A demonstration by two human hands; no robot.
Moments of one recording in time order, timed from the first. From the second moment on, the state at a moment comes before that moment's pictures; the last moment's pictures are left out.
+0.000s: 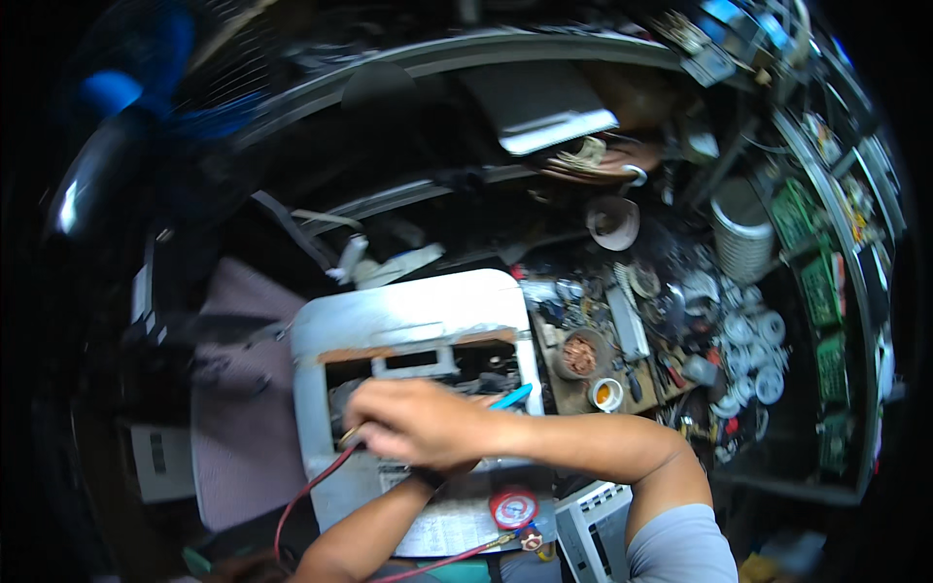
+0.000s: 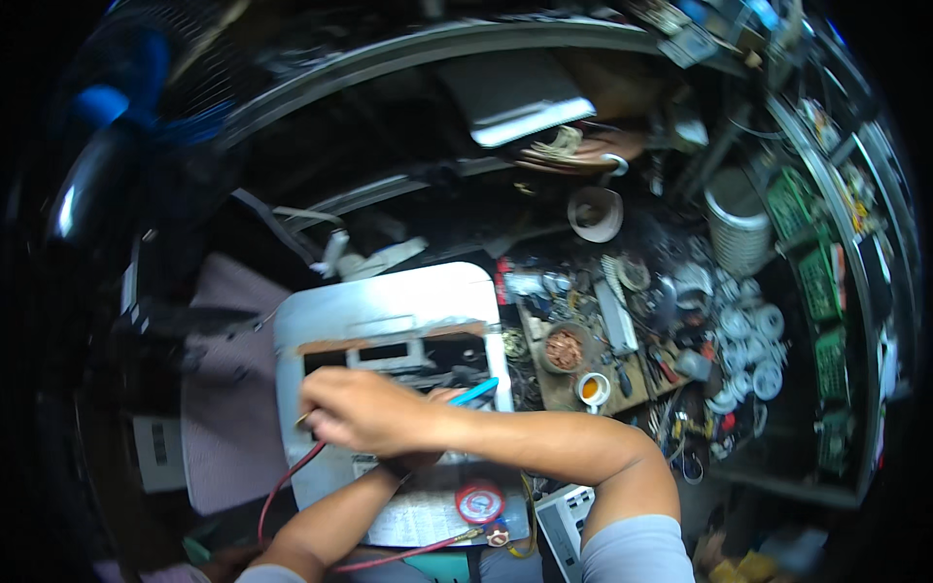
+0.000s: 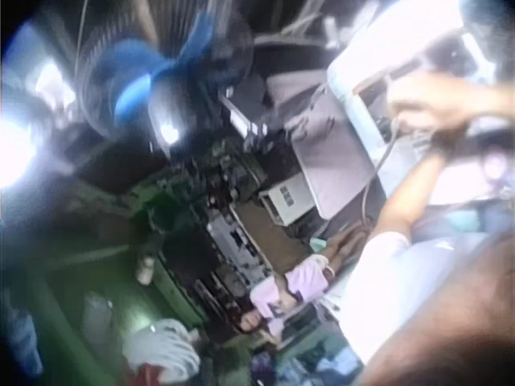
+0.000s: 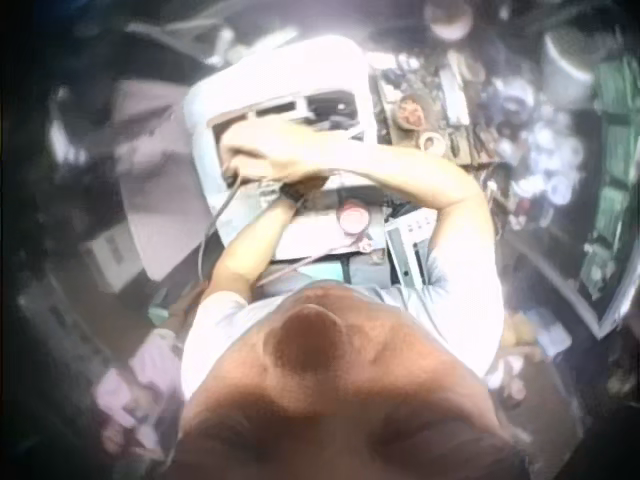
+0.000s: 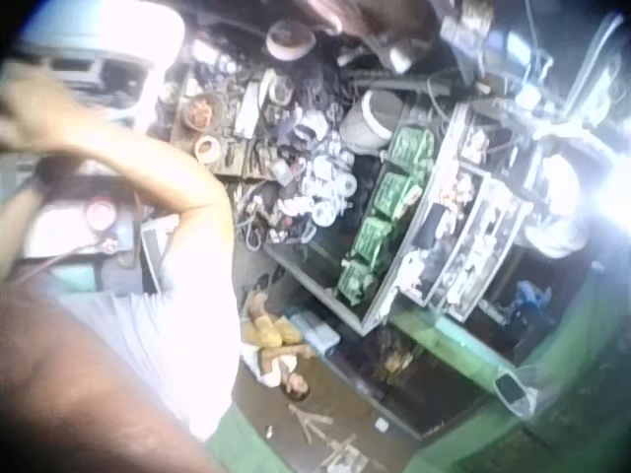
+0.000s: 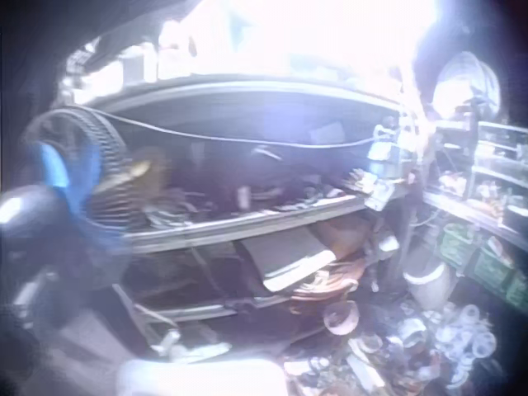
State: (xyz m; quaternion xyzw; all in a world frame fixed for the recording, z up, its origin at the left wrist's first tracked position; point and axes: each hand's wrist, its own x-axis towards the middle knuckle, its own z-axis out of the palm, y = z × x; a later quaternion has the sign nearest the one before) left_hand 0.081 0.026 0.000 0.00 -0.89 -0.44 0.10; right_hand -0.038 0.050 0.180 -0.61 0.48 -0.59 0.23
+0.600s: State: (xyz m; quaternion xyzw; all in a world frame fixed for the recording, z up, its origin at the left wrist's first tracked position) left_hand 0.063 0.027 -0.001 0.05 -0.77 -0.63 0.12; right_hand 0.320 -0.071 0.234 -0.77 0.34 -0.51 0.20
